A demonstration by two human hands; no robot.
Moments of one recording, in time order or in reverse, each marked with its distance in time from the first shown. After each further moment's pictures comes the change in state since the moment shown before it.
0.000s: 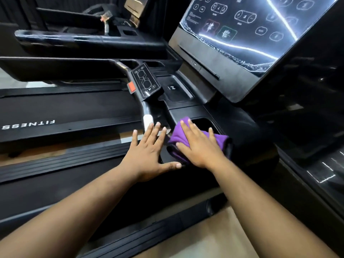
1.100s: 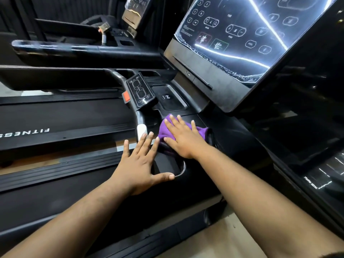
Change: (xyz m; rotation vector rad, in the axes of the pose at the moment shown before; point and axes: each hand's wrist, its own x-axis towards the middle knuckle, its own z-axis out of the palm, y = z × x) left_hand -0.005 0.003 -0.003 0.016 0.010 -0.027; right_hand 0.057 -0.005 -0.023 -0.032 -0.036 -0.151
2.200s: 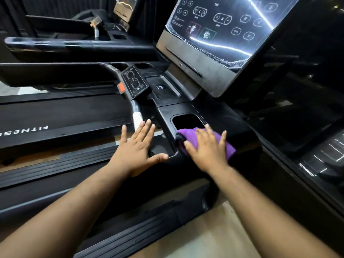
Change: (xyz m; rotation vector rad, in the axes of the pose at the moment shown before) left_hand -0.015 0.010 -0.010 0.055 0.018 0.040; right_hand -0.123 0.018 0.028 -0.022 0.217 0.349
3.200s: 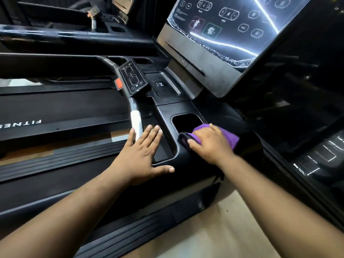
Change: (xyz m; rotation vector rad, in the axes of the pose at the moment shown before) left_hand 0.003 0.009 0.011 0.055 -0.041 0.098; right_hand 0.036 0.023 -0.015 -0.038 -0.077 -0.205
